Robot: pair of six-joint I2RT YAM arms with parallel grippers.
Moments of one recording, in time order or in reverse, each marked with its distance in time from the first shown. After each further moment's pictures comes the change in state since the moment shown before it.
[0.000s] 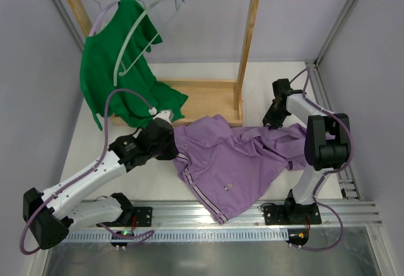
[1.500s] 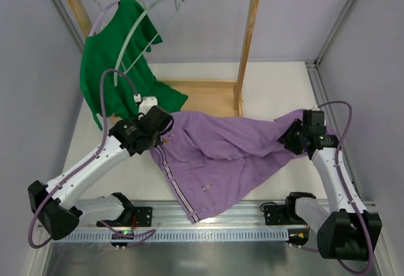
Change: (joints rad) left arm 0.074 0.127 0.230 -0.320 -0.426 0.011; right arm -0.143 -0.824 -0.498 -0.009 -0.096 -0.025
